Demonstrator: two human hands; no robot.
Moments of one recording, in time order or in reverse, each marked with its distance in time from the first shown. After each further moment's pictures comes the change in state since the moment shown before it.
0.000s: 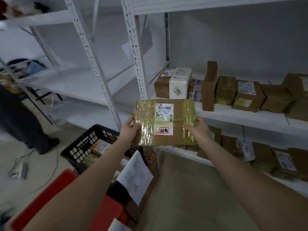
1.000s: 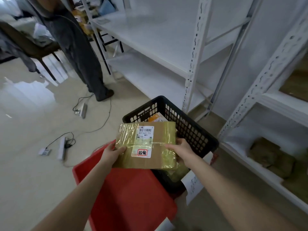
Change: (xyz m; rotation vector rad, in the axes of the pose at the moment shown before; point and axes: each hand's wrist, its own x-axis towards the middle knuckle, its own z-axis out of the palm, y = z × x) left_hand 0.068 -0.215 -0.370 -0.036 0.483 -0.501; right_hand -0.054 0.002 0.429 -0.113 -0.794 0.342
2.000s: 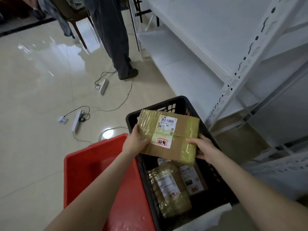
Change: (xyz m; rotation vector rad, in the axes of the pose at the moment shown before) left_hand 0.137 0.054 0.128 0.550 0.154 0.022; right_hand 0.232 -0.062 -0.051 -0.102 -0.166 0.125
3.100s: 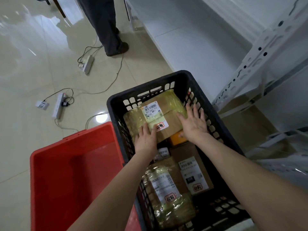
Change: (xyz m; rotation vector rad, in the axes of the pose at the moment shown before) left_hand 0.071 -0.019 0.135 0.589 -0.161 0.172; right_hand 0.134 0.012 0.038 -1.674 0.192 -0.469
